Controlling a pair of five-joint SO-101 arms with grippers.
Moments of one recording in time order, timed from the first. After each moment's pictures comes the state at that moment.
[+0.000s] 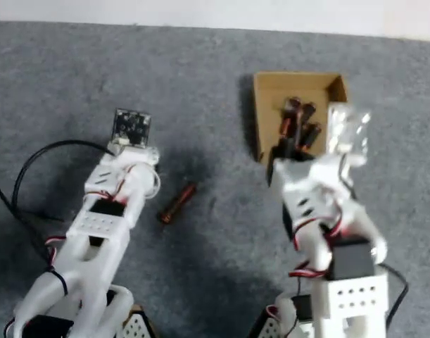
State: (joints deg) left arm 2.7 -32.0 68.3 0.0 2.2; right arm -12.3 -65.8 45.2 59.3 -5.9
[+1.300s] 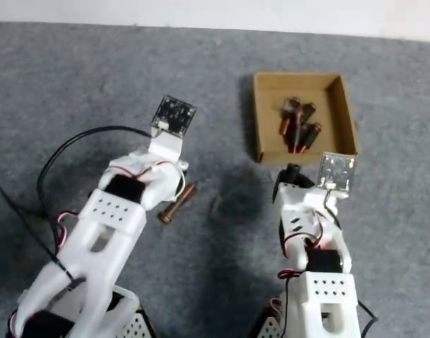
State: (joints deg) left arm 13.1 -29.8 46.8 42.6 2.2; right arm -4.1 -69.7 83.6 23.5 -6.4
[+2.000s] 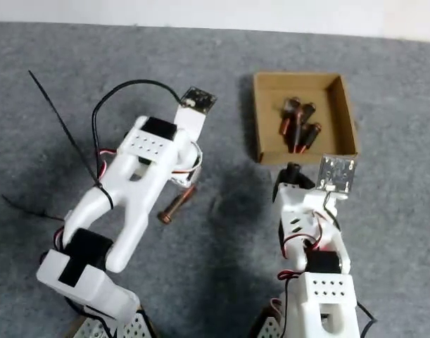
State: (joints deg) left arm 14.4 3.9 14.8 70.1 2.2; right arm -3.8 -69.7 85.4 20.4 -6.4
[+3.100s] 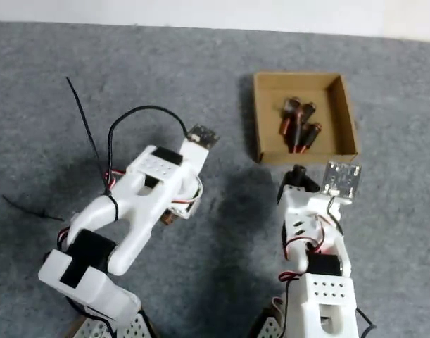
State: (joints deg) left arm 16.8 4.3 32.2 60.8 2.0; right arm -1.3 -69.7 88.7 16.3 -6.4
